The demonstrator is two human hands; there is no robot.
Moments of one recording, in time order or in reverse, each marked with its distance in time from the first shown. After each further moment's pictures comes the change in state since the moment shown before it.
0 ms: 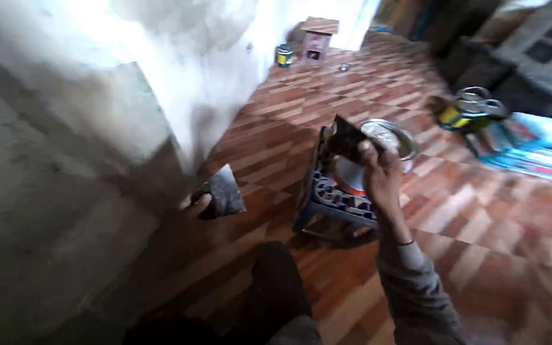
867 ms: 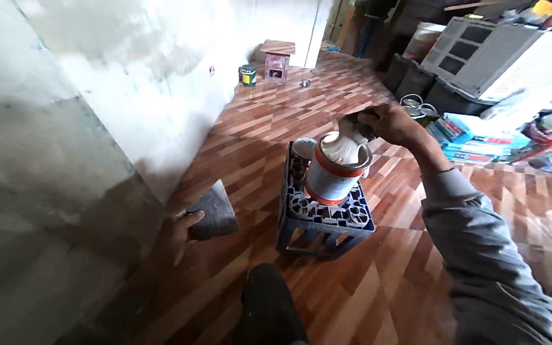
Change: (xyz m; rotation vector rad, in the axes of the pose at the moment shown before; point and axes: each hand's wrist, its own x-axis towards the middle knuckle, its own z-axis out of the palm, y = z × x) left_hand 0.051 0.018 0.045 -0.229 -0.105 -0.051; right_hand 0.164 0.007 -0.130 -0.846 -0.446 0.088
